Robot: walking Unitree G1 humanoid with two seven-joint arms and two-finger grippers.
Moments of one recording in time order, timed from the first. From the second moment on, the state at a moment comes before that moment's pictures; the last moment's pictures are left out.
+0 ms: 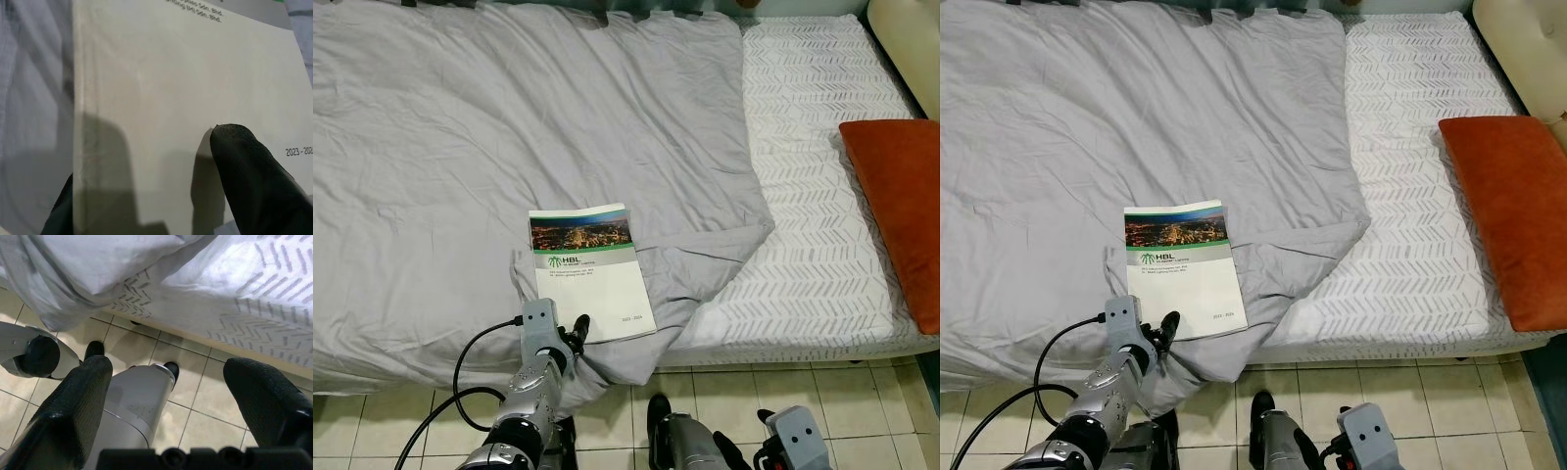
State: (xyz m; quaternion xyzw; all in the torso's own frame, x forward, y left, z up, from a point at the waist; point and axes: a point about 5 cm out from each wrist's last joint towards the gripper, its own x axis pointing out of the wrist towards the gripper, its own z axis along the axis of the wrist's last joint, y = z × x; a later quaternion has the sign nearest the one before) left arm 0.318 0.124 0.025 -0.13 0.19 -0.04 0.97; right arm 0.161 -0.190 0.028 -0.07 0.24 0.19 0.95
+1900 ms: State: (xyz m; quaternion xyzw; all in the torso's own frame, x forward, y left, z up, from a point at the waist) left arm 0.321 0.114 0.042 0.15 0.08 -0.06 0.98; right arm 0.157 -0.190 0.026 -0.08 0.25 0.20 0.94
